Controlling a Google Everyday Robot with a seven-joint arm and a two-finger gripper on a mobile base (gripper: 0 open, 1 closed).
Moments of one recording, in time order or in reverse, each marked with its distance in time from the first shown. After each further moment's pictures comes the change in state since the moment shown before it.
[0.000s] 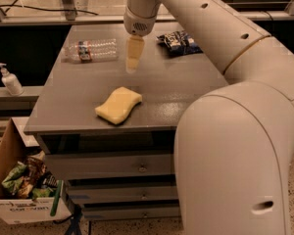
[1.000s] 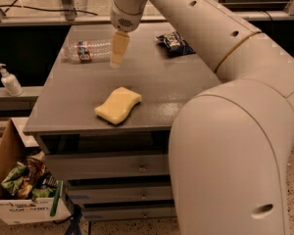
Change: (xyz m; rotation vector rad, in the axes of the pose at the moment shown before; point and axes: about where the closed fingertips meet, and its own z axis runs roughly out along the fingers) arm -0.038 -0.015 -0.002 0.080 -0.047 0.056
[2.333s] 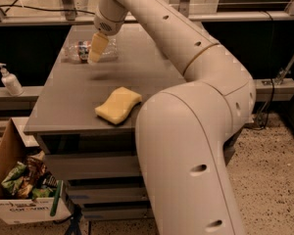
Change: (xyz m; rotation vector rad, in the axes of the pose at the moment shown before) arm -0.052 -0.036 0.064 0.018 -0.130 0.148
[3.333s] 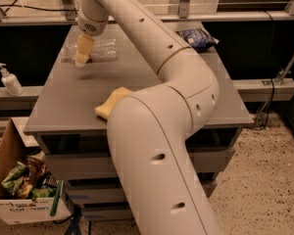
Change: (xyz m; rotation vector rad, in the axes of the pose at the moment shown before) arm -0.037 0.009 0.029 -0.060 0.000 -0.100
